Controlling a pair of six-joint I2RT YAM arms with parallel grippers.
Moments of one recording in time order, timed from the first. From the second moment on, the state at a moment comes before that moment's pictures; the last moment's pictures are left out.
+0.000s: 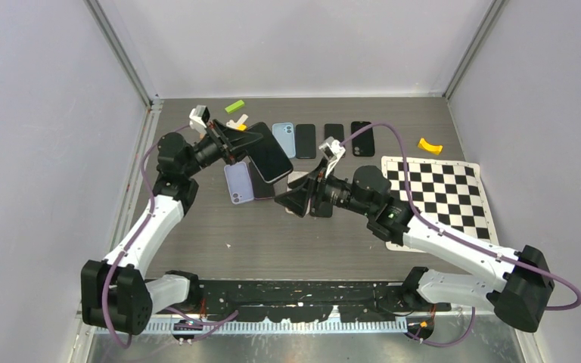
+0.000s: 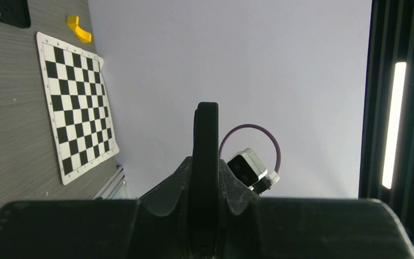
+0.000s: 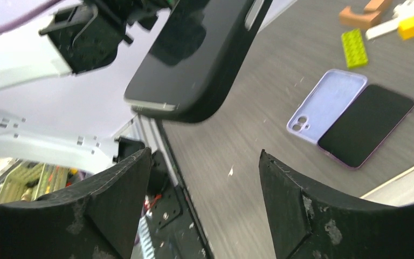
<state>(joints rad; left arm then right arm) -0.20 1.15 0.81 0.46 0.75 -1.58 0.88 1.09 0.78 0.29 -0.25 0.52</state>
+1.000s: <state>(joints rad) -0.13 1.13 0.84 0.39 0.92 -1.38 0.78 1.08 0.81 0.30 -0.32 0.74</state>
